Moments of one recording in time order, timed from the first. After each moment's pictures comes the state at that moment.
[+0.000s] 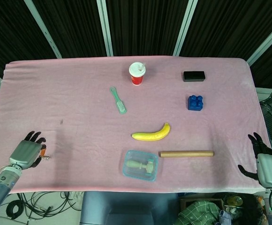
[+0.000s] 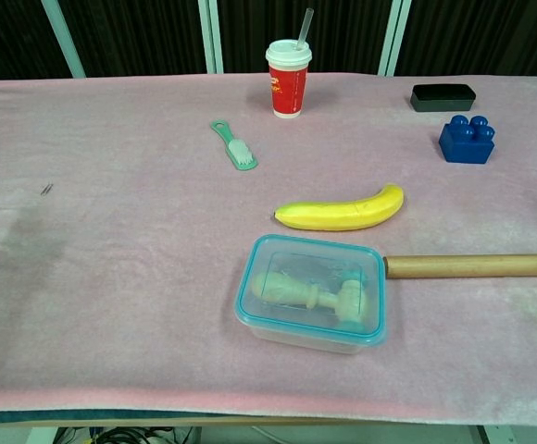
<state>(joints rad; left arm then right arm) -0.52 -1.08 0.15 -1.73 1.15 1.03 0.41 0.07 -1.13 0.10 -1.67 -1.36 1.43 -0.05</state>
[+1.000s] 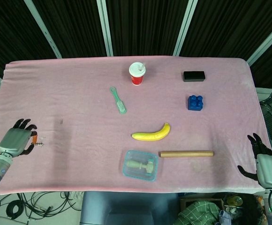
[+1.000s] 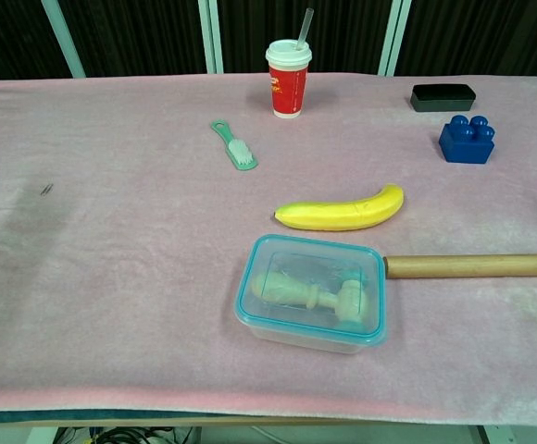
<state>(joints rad) -0.54 -1.01 0.04 -1.65 1.13 0.95 0.27 0.07 -1.13 0.10 -1.68 -1.36 1.43 -0.07</state>
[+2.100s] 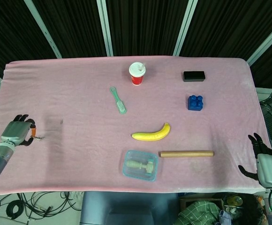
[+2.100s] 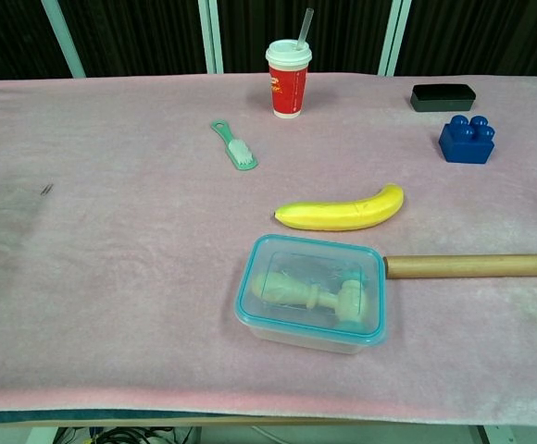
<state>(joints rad) -0.61 -1.13 0.00 -1.41 1.00 0.75 0.21 0.07 -1.13 0.10 -1.68 -1.35 1.43 -0.08</state>
